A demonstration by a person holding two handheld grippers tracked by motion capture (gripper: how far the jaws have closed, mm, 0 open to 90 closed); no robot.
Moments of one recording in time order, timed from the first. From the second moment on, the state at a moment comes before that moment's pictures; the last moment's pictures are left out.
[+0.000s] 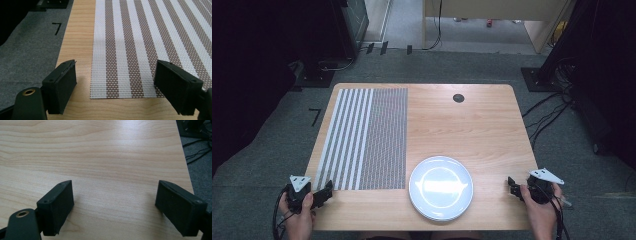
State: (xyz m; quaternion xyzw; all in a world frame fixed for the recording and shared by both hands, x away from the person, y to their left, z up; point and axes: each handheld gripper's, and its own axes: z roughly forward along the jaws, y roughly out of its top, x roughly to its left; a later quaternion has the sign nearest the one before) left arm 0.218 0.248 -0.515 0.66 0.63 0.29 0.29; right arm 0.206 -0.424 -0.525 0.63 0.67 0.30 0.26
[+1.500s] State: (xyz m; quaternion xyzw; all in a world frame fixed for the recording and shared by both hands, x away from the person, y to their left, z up) left arm 0.240 0.146 -0.466 0.66 0.58 0.24 0.42; right arm 0.206 -0.420 -0.525 0.65 0.65 0.29 0.27
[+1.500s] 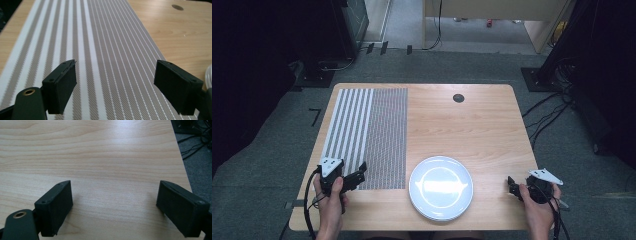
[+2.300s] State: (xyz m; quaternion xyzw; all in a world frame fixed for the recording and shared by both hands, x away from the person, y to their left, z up) left arm 0.237 0.105 -0.477 0.70 0.54 0.22 0.41; right arm 0.206 -0.398 -0.503 0.65 0.61 0.36 0.27
